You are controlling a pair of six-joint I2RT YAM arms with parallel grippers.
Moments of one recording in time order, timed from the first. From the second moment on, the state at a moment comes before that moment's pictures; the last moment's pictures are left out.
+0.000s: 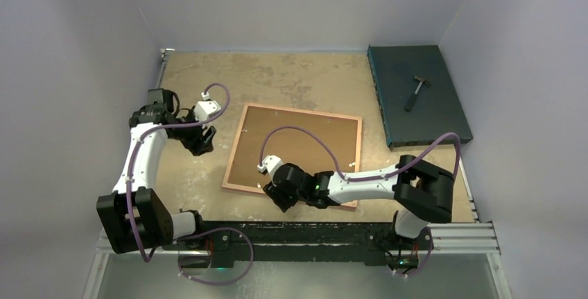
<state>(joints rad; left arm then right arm) 0.18 1.28 1.04 -0.98 0.58 0.95 1.25 1.64 0.84 -0.06 0.12 0.29</state>
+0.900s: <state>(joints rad) 0.18 0.94 0.70 -1.00 0.69 1.58 1.31 1.73 1.00 -0.13 0.26 0.26</state>
